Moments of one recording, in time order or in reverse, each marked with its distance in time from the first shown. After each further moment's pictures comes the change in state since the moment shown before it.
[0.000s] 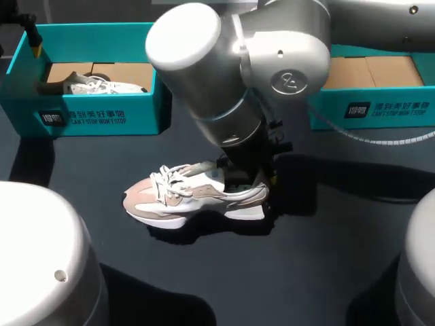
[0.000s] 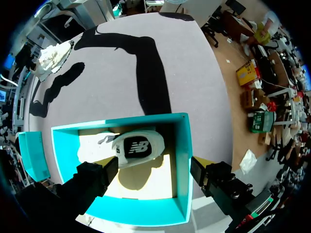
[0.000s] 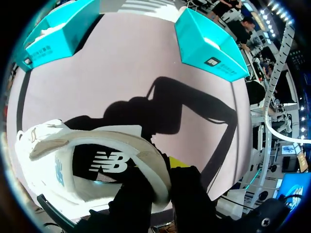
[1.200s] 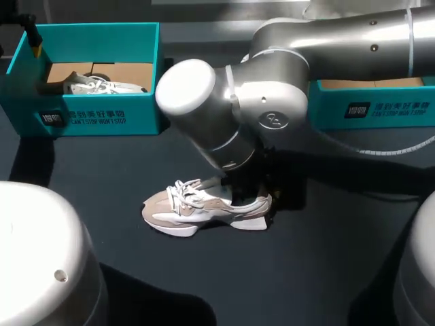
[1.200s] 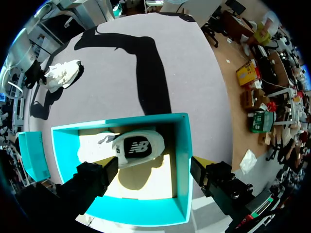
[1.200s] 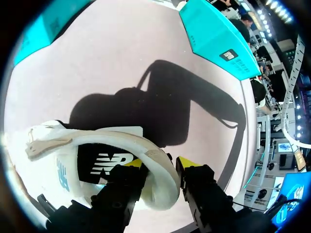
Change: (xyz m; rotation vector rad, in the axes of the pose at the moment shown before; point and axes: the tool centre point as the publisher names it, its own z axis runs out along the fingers) left arm 0.000 0.000 0.000 0.000 0.000 0.000; right arm 0.027 0.020 0.094 0.020 -0.046 0.012
